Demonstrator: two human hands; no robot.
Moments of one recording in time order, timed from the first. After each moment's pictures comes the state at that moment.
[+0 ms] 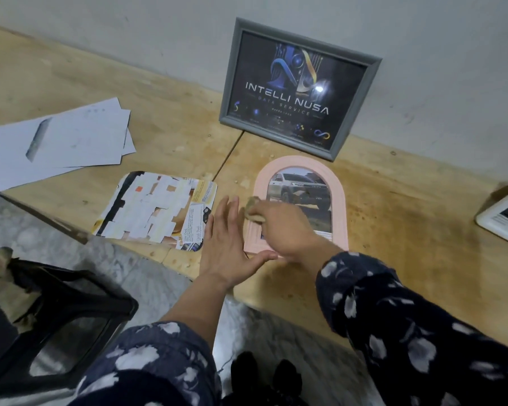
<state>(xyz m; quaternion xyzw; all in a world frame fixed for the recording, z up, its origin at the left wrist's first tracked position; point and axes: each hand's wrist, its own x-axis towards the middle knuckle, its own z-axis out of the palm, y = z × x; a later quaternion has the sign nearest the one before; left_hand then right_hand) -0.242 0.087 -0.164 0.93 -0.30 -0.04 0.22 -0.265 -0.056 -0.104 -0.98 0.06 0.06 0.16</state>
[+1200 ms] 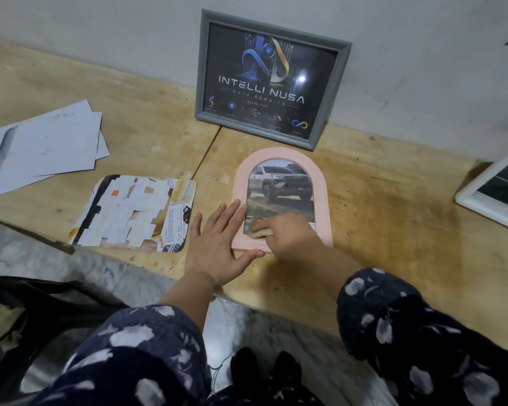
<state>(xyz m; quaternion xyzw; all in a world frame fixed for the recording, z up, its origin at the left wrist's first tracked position) -0.240 0.084 -0.167 0.92 -0.38 -0.04 0.11 -0.306 -0.076 -0.097 -0.96 0.09 0.15 0.21</state>
